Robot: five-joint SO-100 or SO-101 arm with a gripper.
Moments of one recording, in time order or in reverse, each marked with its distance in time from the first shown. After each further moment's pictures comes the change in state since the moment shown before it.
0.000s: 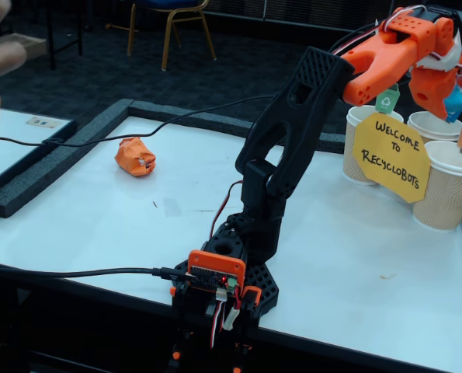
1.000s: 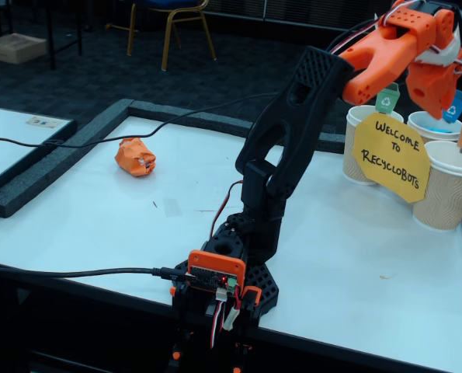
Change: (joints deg) arm 0.0 3.3 1.8 7.0 0.0
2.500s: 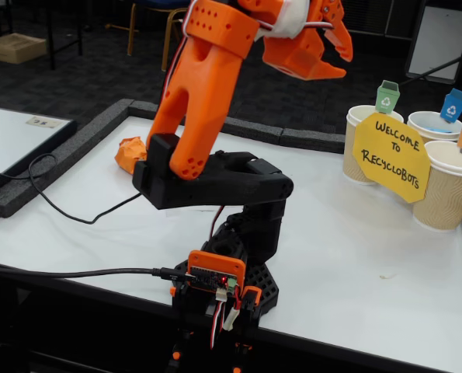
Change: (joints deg) arm 0.0 105.3 64.9 16.6 0.0
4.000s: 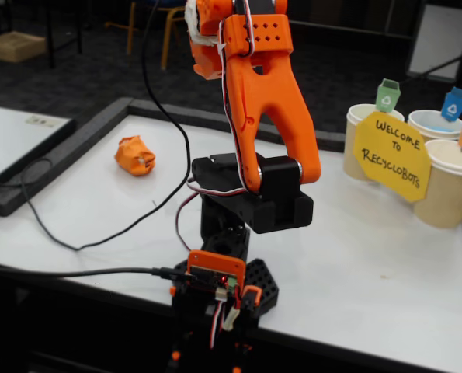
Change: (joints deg) arm -74.1 -0.1 12.6 -8.0 0.0
